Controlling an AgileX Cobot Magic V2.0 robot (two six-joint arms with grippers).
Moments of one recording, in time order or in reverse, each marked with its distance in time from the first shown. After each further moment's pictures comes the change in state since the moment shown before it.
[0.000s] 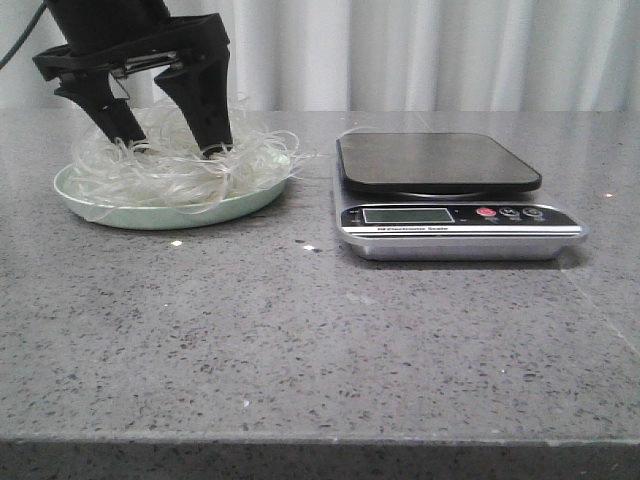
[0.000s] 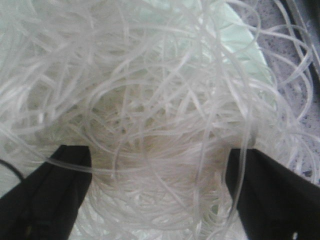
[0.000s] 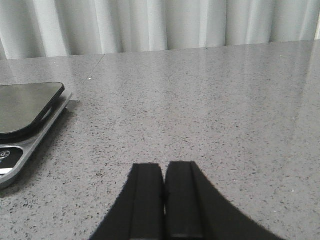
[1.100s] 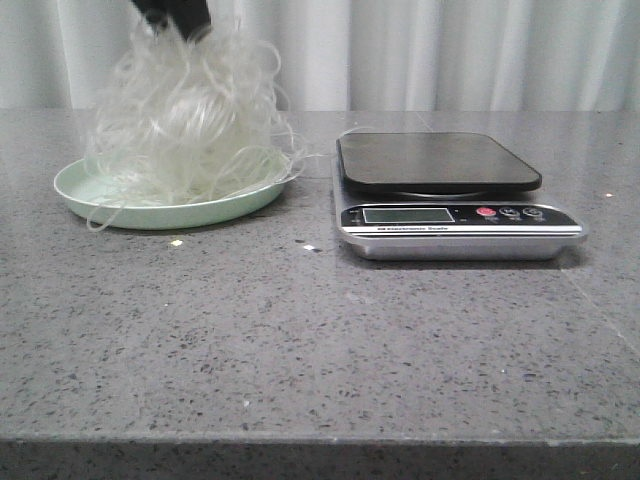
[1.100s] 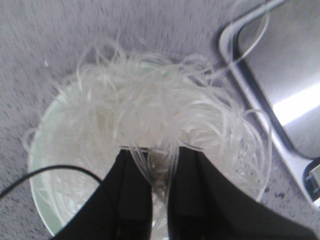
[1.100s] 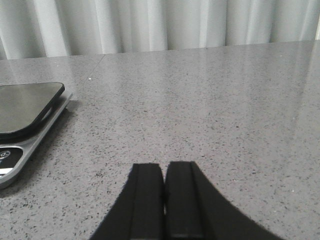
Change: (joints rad) left arm -0.002 0.011 -0.364 0.050 0.182 0.002; right arm 0.000 0.000 0.000 0.000 0.000 0.000
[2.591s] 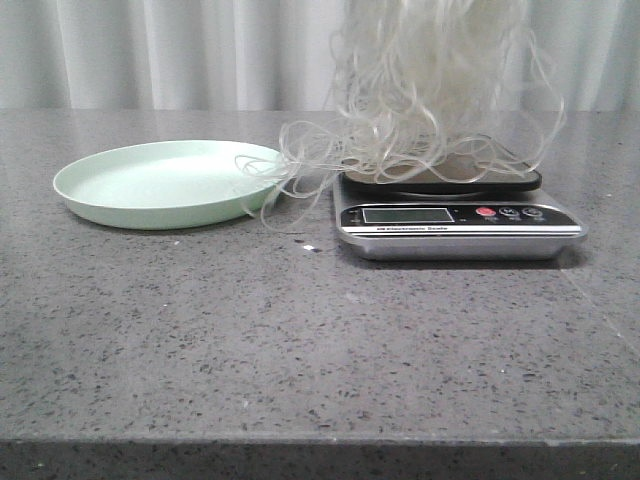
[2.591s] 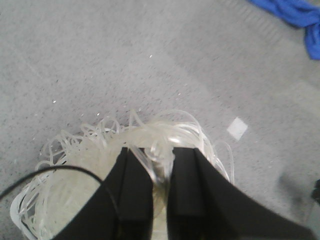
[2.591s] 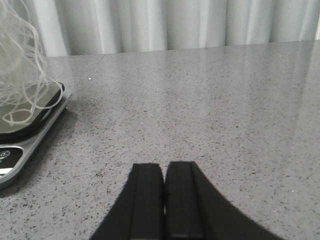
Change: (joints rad) left arm -0.232 0.161 -0.322 -0.277 -0.160 -0.010; right arm 0.000 0.000 0.000 0.000 0.000 0.000
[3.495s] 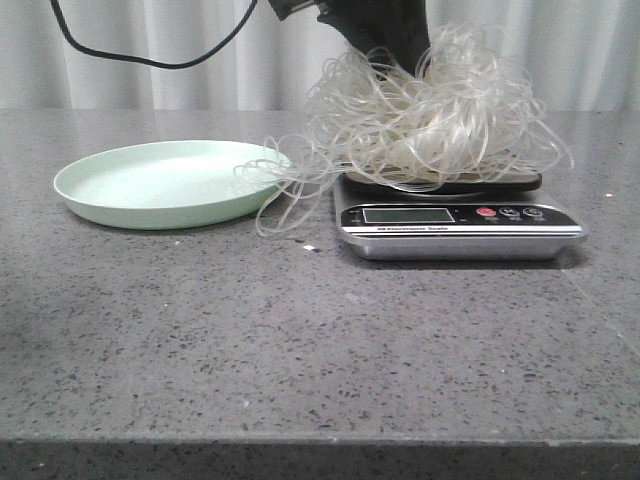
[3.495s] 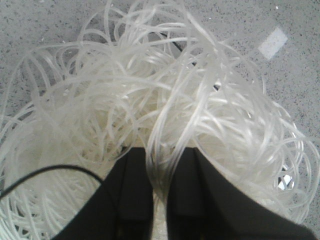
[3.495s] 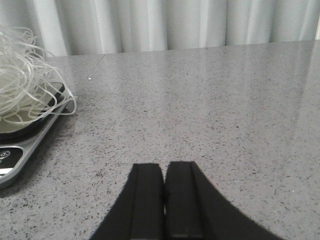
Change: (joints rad) left arm -0.002 0.157 0.000 0.113 0.158 0.000; right arm 0.000 0.000 0.000 0.000 0.000 0.000
